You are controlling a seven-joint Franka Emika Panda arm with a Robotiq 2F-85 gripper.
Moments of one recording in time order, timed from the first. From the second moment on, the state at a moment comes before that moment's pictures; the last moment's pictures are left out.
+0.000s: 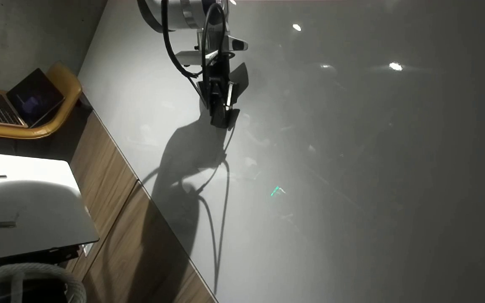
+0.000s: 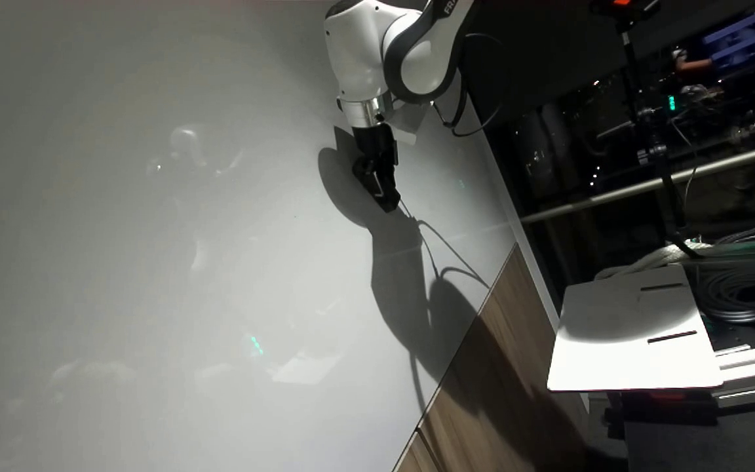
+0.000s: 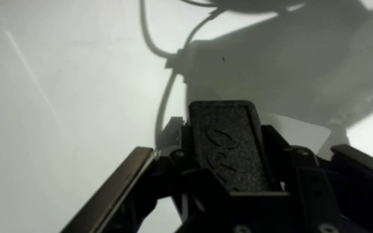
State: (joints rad) arm 0.04 0.00 0.02 -2.05 -0.64 2.45 0.38
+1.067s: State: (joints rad) arm 0.06 -0.07 0.06 -2.07 -0.32 2.10 0.26
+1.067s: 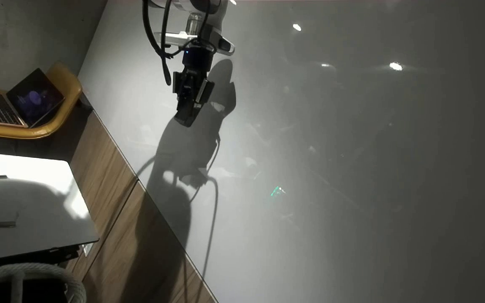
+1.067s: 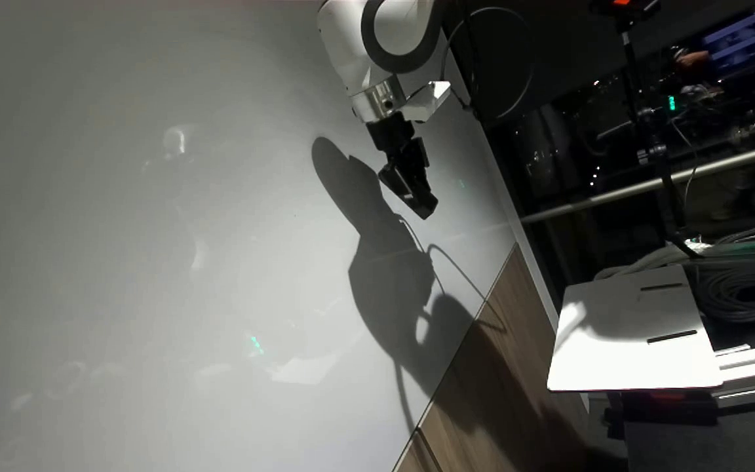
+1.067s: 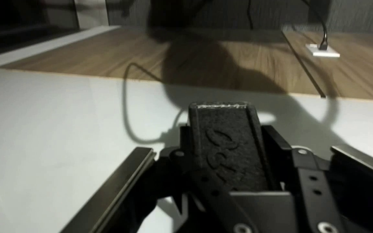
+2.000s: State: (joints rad) arm 0.04 0.10 0.04 -2.27 0.00 1.83 0.04
